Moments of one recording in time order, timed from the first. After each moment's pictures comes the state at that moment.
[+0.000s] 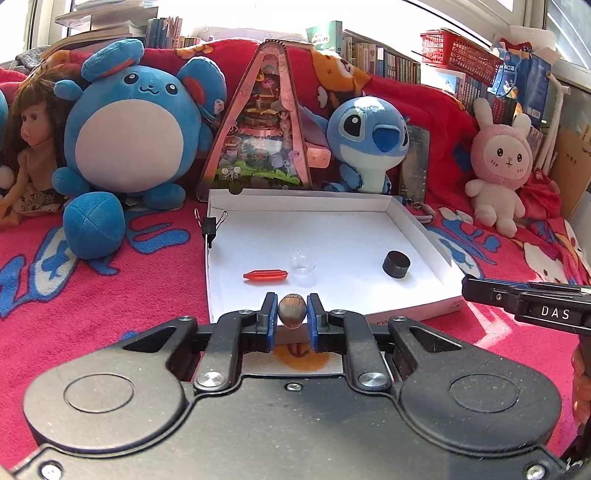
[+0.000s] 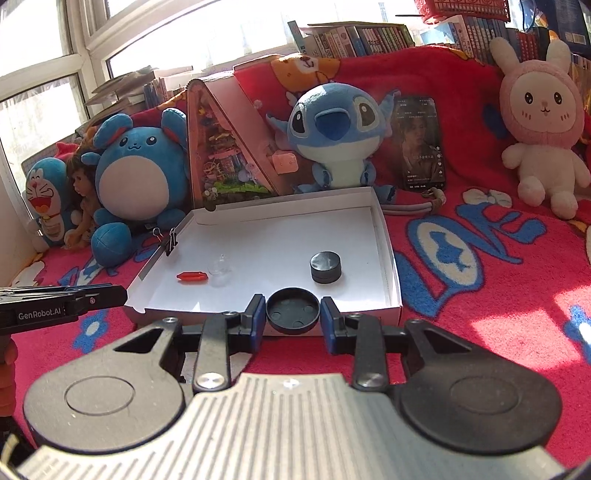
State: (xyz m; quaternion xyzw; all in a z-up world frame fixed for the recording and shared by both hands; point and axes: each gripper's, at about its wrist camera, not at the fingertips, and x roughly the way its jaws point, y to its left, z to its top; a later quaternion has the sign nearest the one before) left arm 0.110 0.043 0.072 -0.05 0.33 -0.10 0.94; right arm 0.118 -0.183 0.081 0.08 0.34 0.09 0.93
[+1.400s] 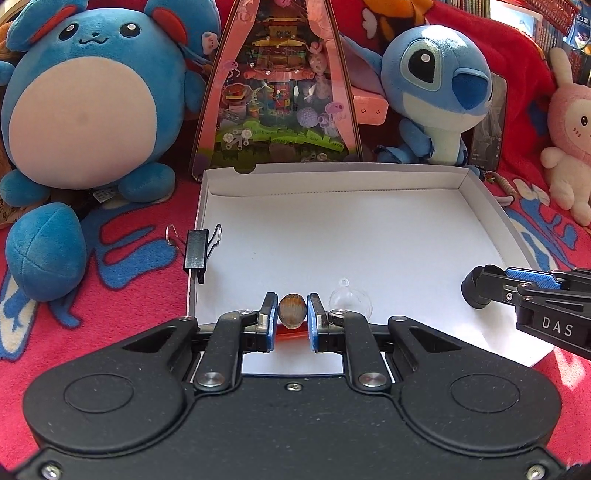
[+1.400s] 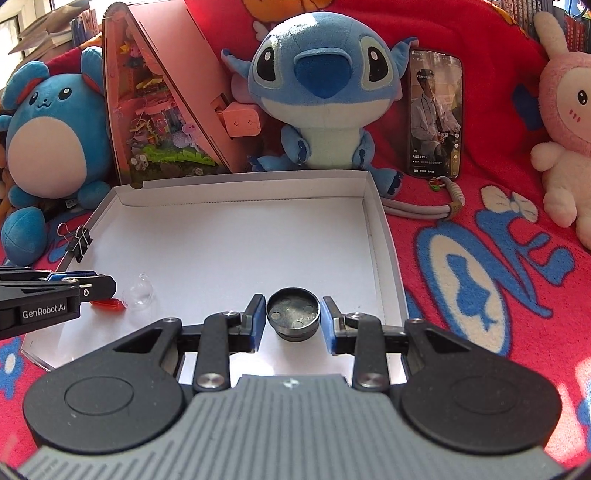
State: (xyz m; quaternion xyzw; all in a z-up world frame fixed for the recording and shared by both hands) left arm 0.254 0.018 0.032 -0.01 0.44 -0.04 0.90; right arm 0.246 -0.161 0.047 0.02 0.44 0.04 0.90
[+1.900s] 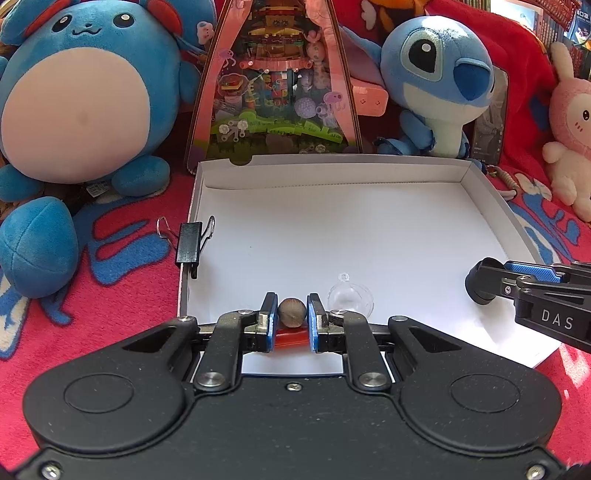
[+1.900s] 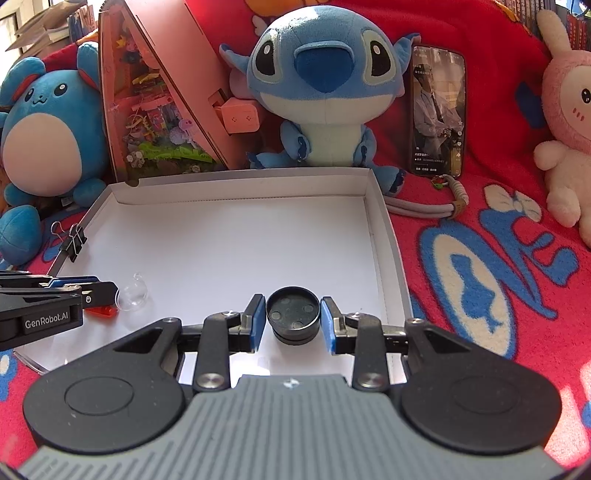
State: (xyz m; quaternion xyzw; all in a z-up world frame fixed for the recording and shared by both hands) left arm 0.258 0.017 0.025 -0.01 0.44 -0.04 0.90; right arm 0.250 -0.160 0.042 0.02 0.44 0.04 0.90
